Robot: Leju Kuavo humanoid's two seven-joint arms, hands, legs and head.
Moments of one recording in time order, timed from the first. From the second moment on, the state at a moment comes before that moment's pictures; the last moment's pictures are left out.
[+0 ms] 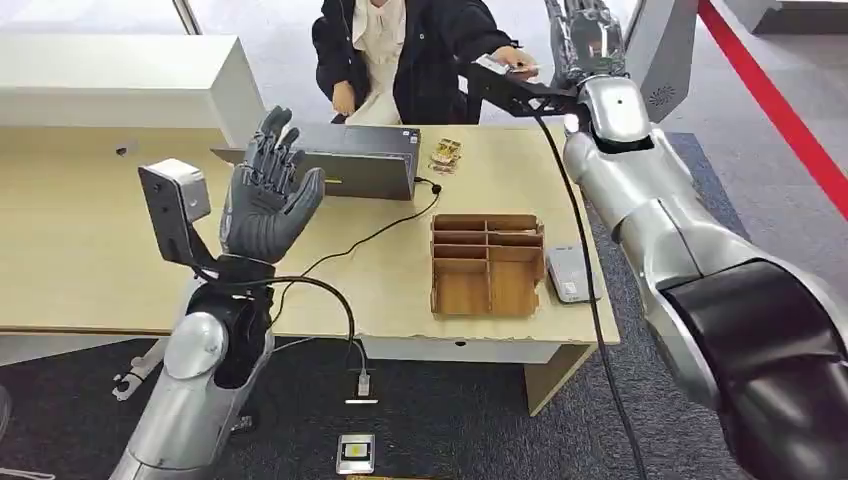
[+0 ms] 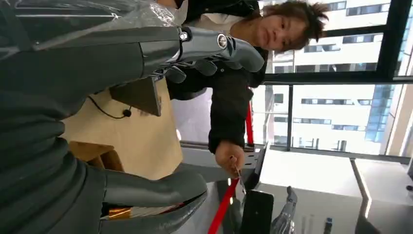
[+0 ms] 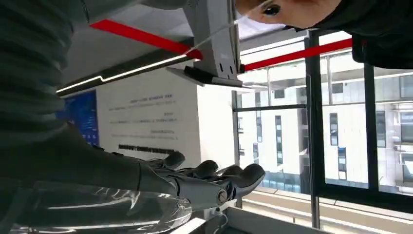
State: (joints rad) left arm -0.51 -0.09 -0.41 -1.52 0.14 0.15 -0.10; right arm -1.36 -0.03 0.47 -0.33 1.13 -0.30 0.10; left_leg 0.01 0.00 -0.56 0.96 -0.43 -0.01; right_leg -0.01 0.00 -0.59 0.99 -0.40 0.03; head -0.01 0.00
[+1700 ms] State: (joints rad) left arm -0.48 -0.10 -0.41 -1.49 0.11 0.22 -0.08; right arm -1.34 -0.05 0.42 -0.31 0.98 -0.38 -0.08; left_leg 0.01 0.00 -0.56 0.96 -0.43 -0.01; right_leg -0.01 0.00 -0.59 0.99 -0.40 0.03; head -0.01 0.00
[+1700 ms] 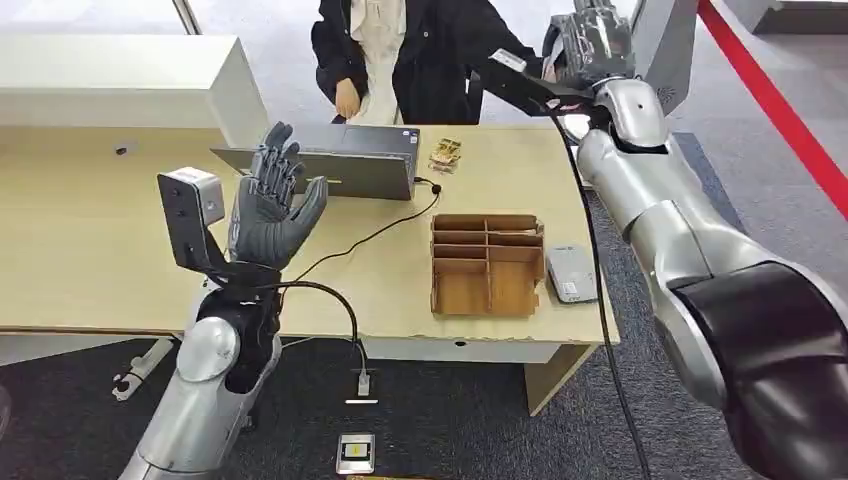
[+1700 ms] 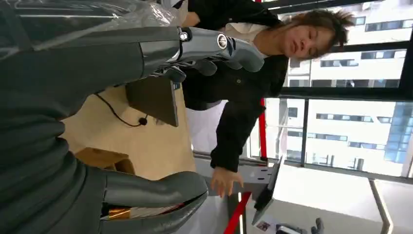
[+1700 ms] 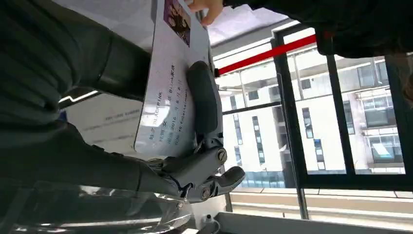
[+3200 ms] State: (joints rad) left arm -0.37 -0.04 -0.38 -1.71 0.04 0.26 0.05; right arm -0.88 -0.20 0.20 -0.36 0.79 -0.41 -0.14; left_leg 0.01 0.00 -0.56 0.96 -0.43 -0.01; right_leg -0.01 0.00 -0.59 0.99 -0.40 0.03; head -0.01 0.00
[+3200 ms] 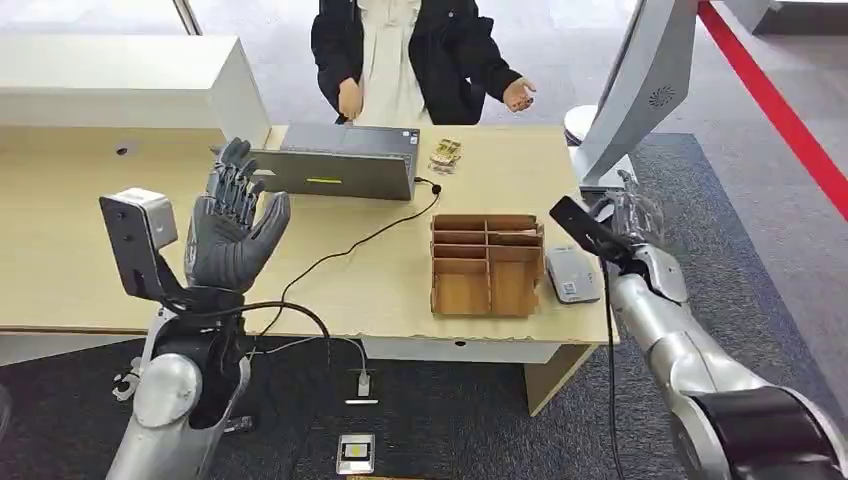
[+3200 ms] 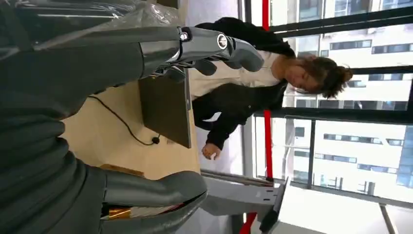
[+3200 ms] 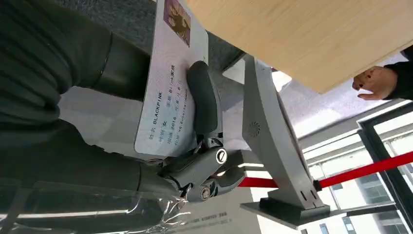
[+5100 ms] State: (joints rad) left arm -0.34 0.00 -0.38 -1.79 0.04 0.21 0.12; right arm -0.72 -0.17 0.20 -0.40 0.76 -0.37 -0.10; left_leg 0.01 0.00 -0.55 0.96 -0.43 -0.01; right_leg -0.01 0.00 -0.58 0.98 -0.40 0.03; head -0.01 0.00
